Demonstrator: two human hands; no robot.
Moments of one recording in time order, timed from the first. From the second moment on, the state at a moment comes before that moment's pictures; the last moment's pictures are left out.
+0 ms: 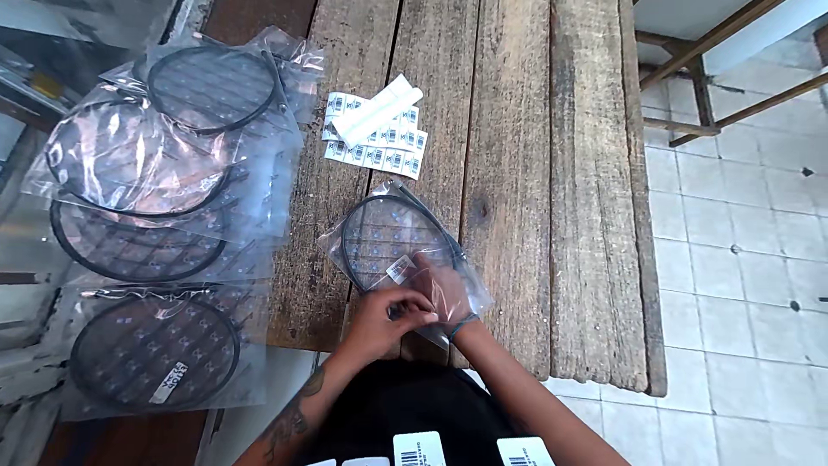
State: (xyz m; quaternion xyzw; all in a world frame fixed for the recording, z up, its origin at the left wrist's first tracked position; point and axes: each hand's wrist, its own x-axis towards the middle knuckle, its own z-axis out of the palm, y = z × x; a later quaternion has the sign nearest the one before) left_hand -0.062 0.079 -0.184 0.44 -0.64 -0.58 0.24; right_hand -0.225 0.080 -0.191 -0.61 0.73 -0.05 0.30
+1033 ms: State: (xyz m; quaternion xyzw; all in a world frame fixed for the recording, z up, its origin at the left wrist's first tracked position) left_hand 0.017 -0.109 -0.146 0.68 -0.72 -0.05 0.15; right_hand -0.332 0.233 -0.140 -0.44 0.75 -0.45 0.19
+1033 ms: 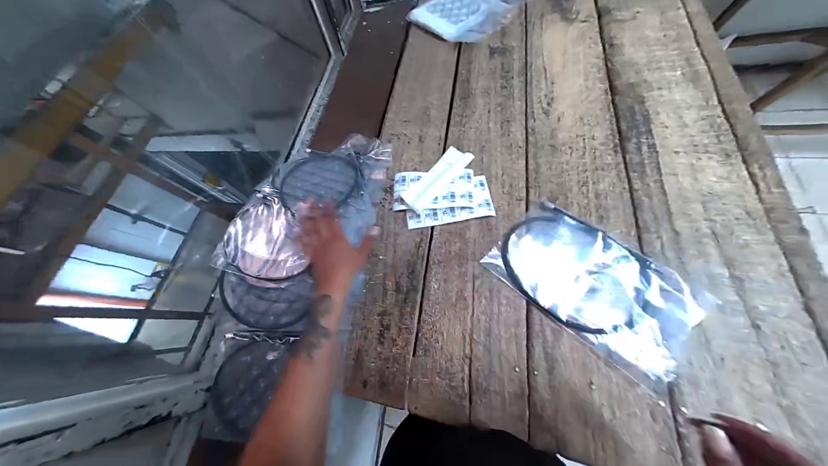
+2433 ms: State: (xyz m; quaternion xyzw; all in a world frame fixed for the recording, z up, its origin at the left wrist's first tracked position) left_hand -0.070 0.106 -0.188 0.47 -0.42 -0.73 0.28; right_hand -0.202 0.085 -0.188 -0.56 0.75 -0.03 0.34
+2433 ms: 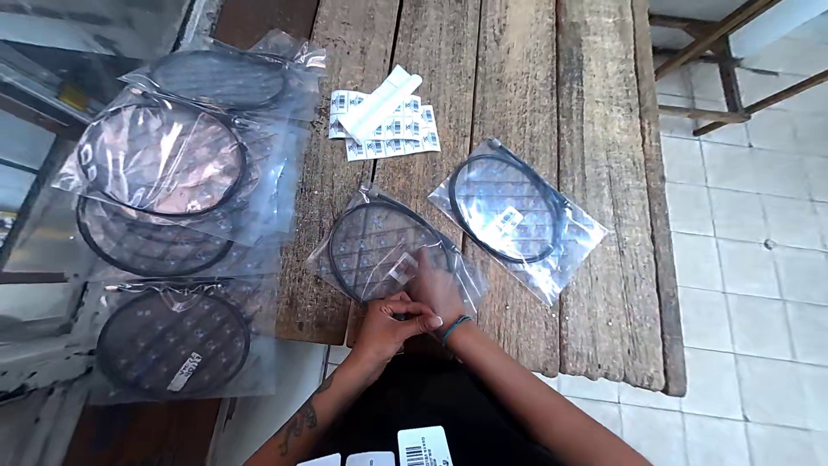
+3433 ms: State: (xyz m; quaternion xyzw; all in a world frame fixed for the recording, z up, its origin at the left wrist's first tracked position) left_hand -0.026 0.056 -0.236 0.53 -0.83 -0.18 0.09; right_hand -0.256 0.179 -0.158 -0.62 0.57 -0.40 0.36
